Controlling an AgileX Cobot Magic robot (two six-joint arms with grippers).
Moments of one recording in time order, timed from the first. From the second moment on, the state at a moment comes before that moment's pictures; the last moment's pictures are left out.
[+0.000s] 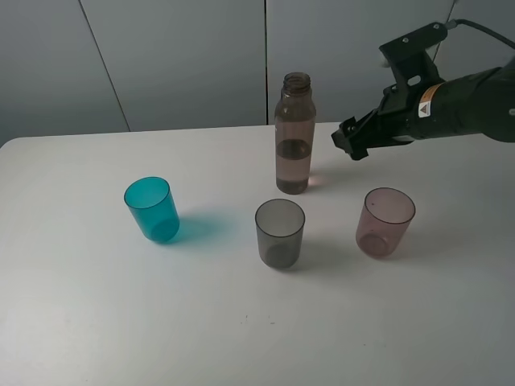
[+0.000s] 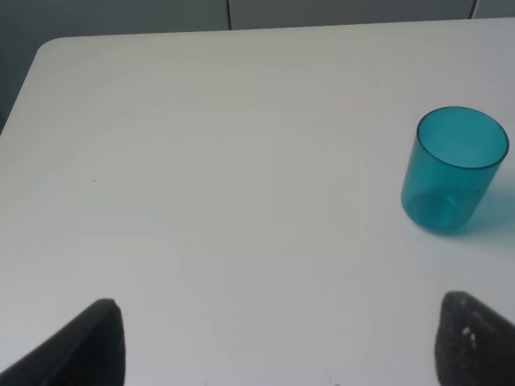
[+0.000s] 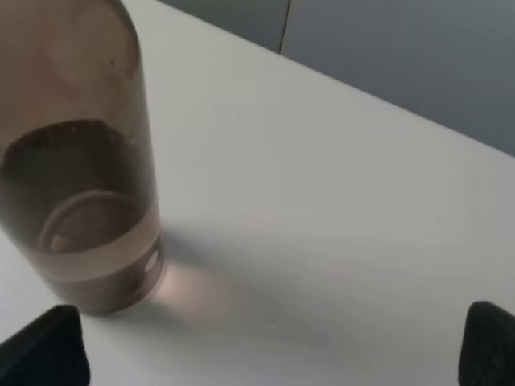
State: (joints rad) left arm -0.02 0.00 -0.51 0.01 1.08 -0.02; right arm 0.30 1.65 -0.77 -0.45 -0.10 0.24
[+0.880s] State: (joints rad) left arm -0.02 0.00 -0.51 0.01 1.08 -0.02; right arm 0.30 1.72 -0.70 -0.75 -0.51 0.49
